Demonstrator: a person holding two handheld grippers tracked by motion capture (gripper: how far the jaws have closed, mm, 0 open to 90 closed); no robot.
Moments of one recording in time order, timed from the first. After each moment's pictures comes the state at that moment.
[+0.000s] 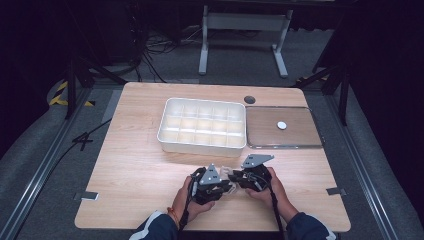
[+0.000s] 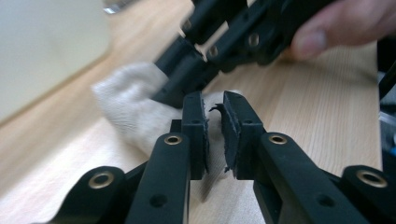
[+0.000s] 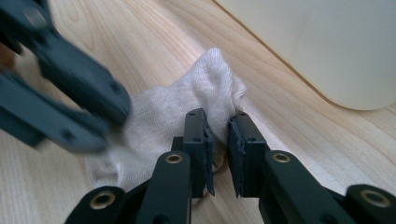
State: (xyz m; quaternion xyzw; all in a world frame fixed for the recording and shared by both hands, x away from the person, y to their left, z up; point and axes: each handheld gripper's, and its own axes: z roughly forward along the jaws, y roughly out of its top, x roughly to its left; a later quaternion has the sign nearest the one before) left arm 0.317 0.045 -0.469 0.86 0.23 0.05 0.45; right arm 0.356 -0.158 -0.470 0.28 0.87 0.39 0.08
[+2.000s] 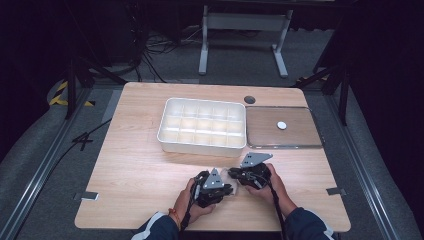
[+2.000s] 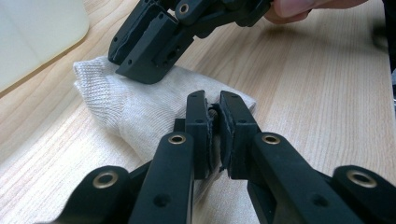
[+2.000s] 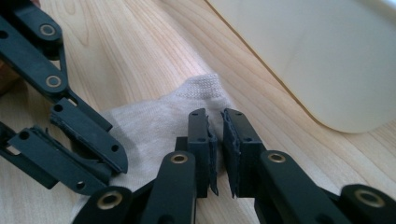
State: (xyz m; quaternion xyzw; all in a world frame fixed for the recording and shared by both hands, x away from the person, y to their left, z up) left arm 0.315 0.042 -0.480 0.87 0.22 0.06 0.44; right arm 0.364 -0.158 -0.468 0.25 0.88 0.39 0.11
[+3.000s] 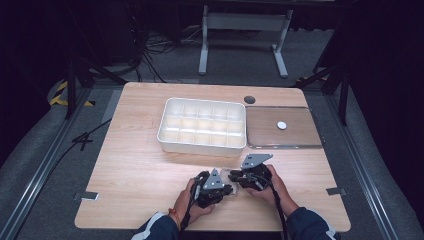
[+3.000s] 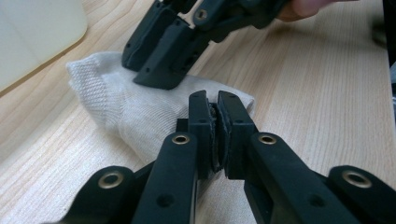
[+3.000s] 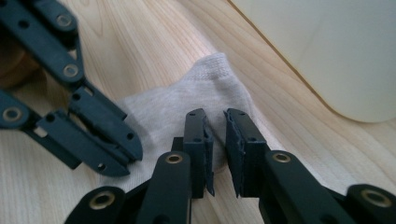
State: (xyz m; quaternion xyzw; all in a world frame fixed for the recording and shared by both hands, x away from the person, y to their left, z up) left arm 0.313 0.041 -0.480 0.88 0.21 0.07 0.43; right arm 0.362 -0.160 -0.467 0.25 0.89 0.38 0.08
